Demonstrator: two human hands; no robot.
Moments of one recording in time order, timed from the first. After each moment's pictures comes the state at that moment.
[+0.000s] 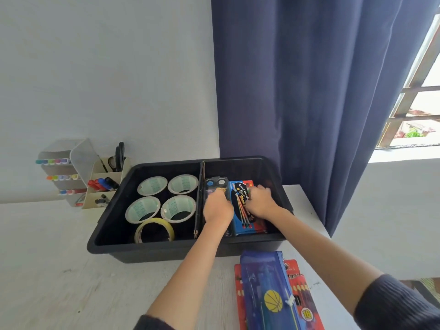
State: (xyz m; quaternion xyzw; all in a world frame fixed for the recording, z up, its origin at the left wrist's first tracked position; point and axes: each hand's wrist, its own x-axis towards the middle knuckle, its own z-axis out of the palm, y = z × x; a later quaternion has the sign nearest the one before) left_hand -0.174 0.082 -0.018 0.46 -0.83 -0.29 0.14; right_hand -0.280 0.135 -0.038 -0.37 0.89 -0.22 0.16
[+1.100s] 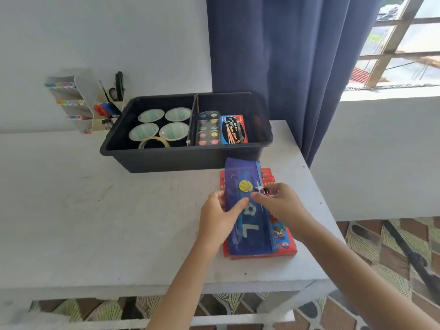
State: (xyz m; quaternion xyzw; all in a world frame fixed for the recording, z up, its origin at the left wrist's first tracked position) left_hand -0.025 0.259 -0.067 0.41 -0.68 -0.57 0.20; right_hand -0.132 0.347 -0.041 -0.20 0.81 -0.47 0.30
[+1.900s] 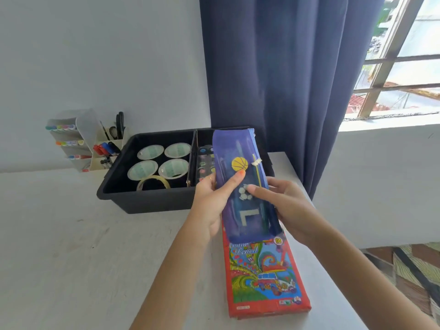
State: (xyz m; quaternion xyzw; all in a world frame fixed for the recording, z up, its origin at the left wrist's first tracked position) left_hand -0.071 0.205 0.020 0.28 -0.52 -0.76 0.27; right_hand -0.164 0.314 0.016 -0.24 0.59 -0.67 0.38
